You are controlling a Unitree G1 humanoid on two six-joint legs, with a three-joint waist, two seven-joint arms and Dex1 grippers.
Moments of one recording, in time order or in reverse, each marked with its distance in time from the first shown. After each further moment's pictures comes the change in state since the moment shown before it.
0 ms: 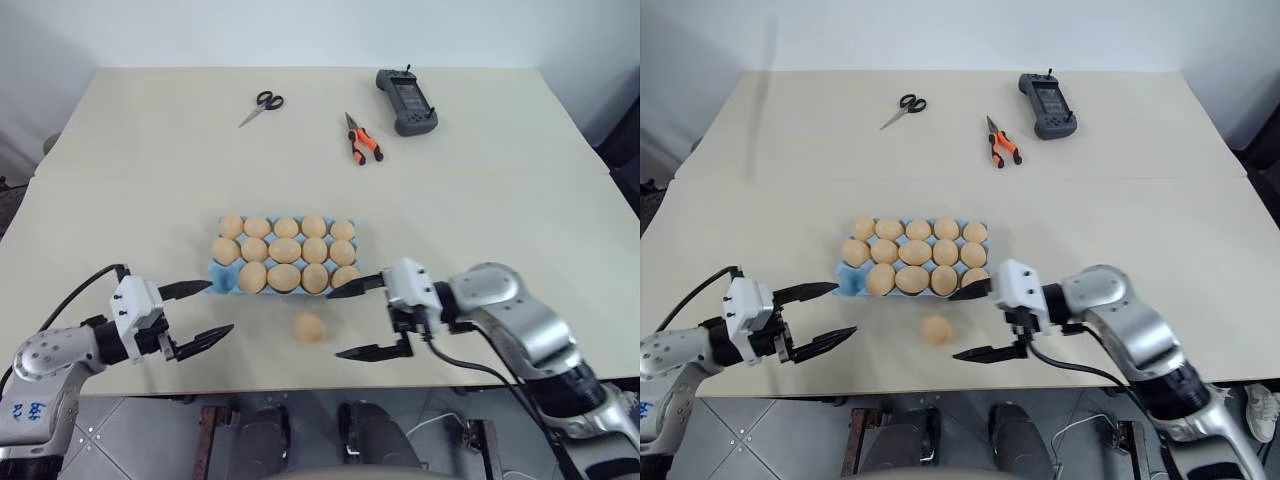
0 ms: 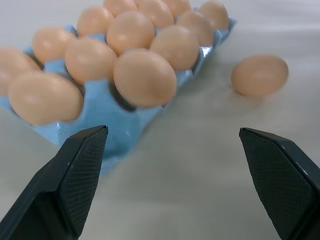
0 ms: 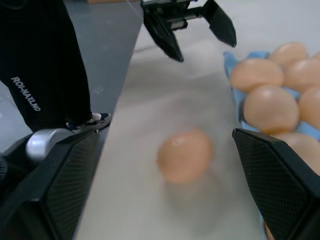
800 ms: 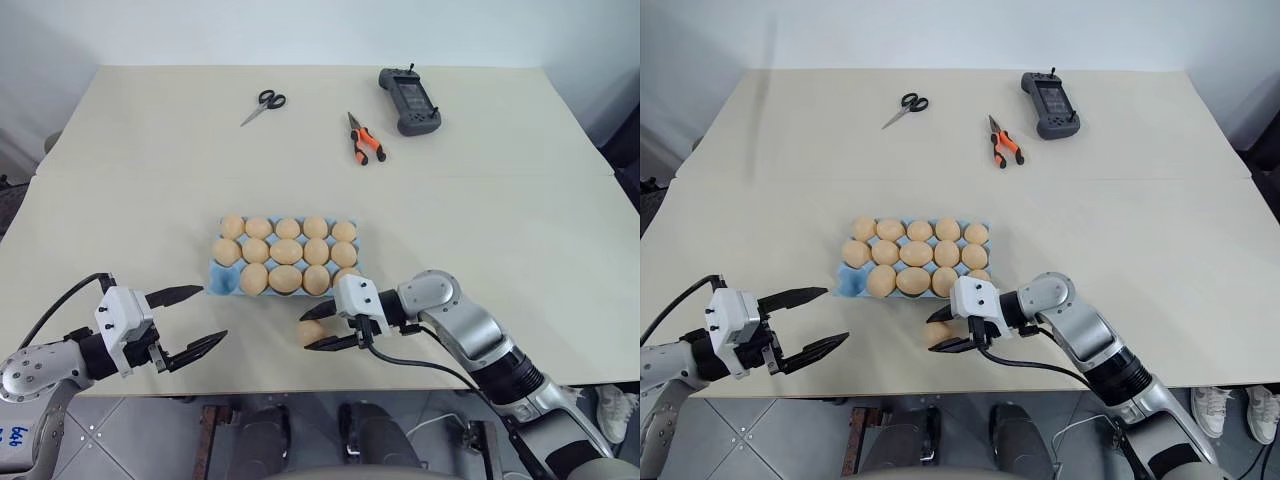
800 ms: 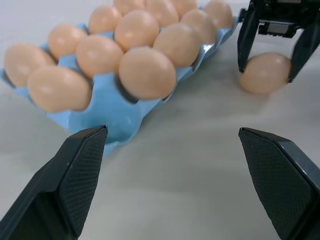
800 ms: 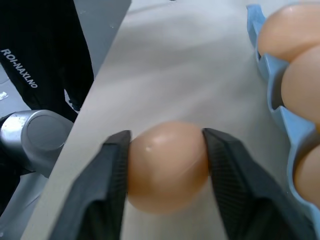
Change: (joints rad) left arm 0.084 -0.004 0.059 -0.119 -0.020 0.027 0.065; right arm -0.066 0.116 0.129 0.224 -0.176 -0.101 -0.002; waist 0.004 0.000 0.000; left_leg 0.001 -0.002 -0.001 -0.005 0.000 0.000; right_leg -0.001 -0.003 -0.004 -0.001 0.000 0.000
